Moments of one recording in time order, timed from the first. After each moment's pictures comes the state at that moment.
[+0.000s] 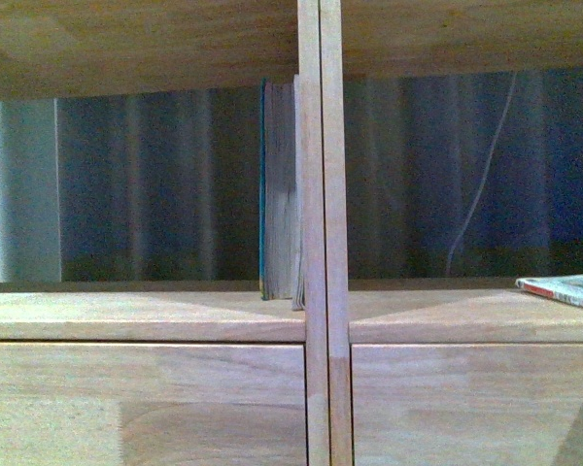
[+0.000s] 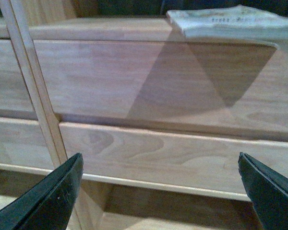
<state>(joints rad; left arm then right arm) 0.00 0.00 0.01 -0.01 0.00 0.00 0.00 0.00 0.01 0.00 0.00 0.00</state>
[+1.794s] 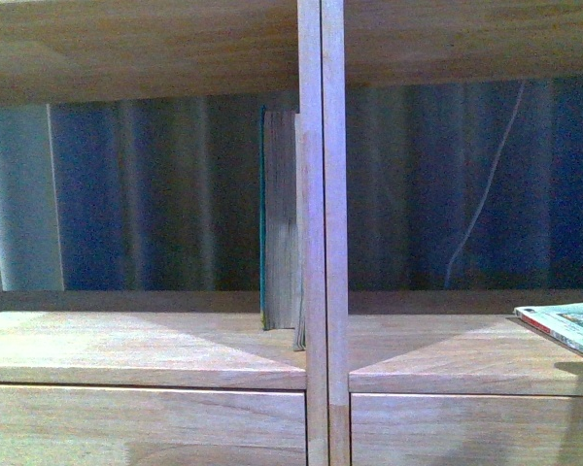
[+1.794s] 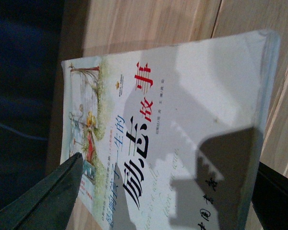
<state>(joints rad) 0.00 0.00 0.01 -0.01 0.00 0.00 -0.09 1.45 0.92 0.05 0.35 1.37</state>
